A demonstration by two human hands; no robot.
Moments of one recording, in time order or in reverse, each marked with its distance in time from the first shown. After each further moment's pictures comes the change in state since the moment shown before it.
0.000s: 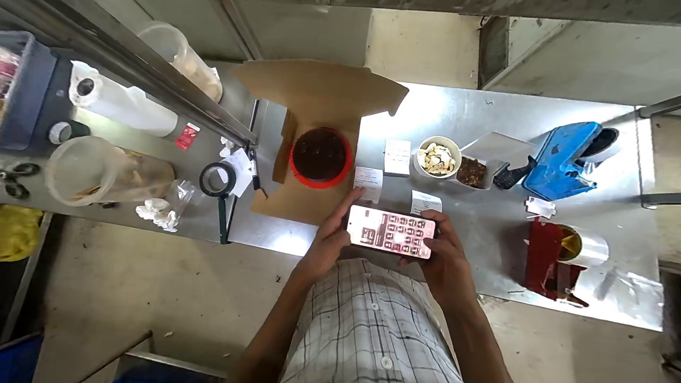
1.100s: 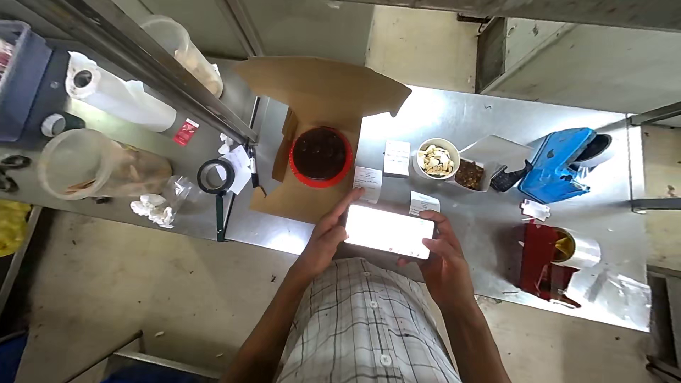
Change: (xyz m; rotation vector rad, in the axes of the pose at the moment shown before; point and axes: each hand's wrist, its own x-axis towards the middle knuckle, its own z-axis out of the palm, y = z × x) left_hand -0.002 0.001 -0.005 0.045 0.020 0.028; right_hand -0.003 -0.002 0.004 -0.032 -0.010 -0.020
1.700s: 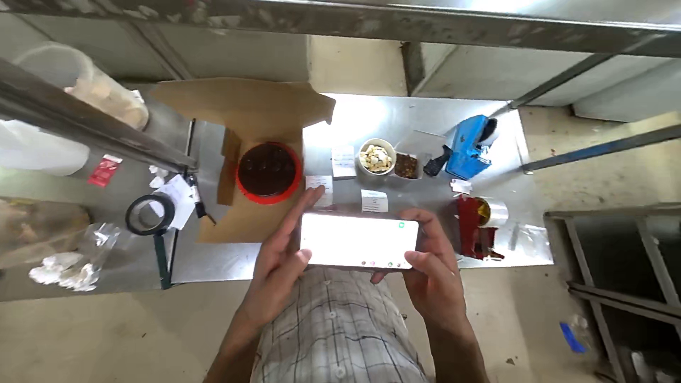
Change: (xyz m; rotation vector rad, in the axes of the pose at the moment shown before) left_hand 0.000 0.066 0.025 0.013 -0.080 0.229; right_hand -0.045 -0.057 0.017 0.002 -0.164 -0.325
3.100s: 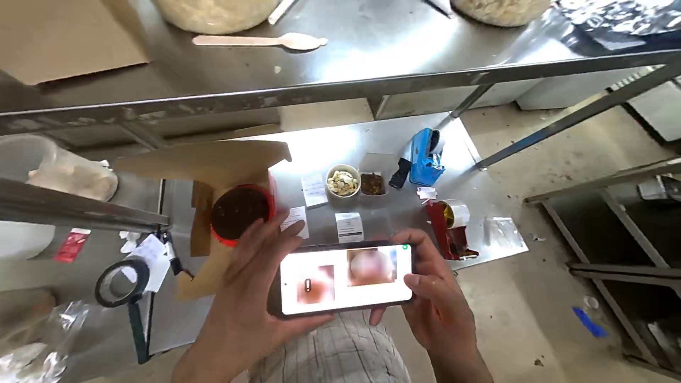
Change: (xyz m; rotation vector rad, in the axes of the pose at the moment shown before) left_hand 0.033 0.045 0.020 0.954 -0.069 0.311; right_hand -0.023 -0.050 -0.009 0.182 0.021 -0.090
